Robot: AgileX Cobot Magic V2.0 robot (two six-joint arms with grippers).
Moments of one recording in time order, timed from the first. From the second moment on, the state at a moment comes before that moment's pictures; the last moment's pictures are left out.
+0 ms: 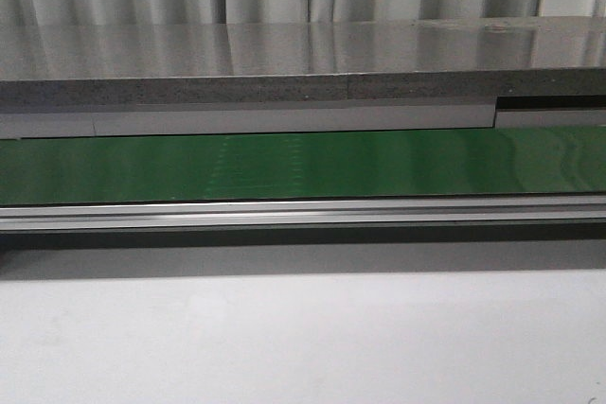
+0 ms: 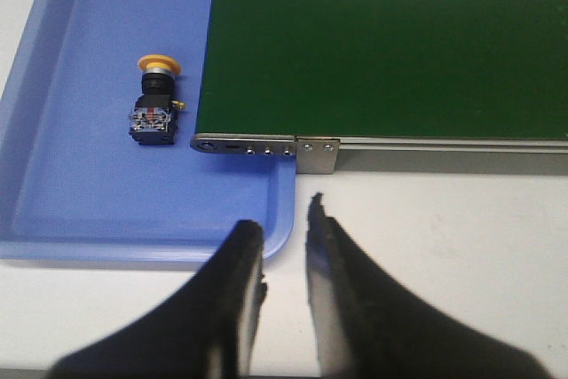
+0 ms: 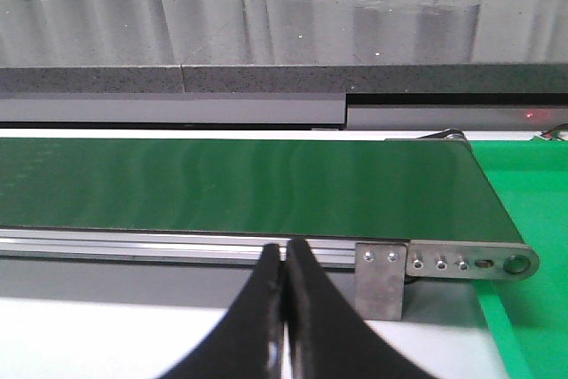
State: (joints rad) left arm -0.03 0.73 -0.83 0.10 0.96 -0.11; right arm 0.08 -0.01 0.03 0.01 0.12 0.03
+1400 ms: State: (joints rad) left arm 0.33 1.39 -1.09 -0.03 0.73 0.09; right arm 0.08 -0.01 0.03 0.01 0.12 0.03
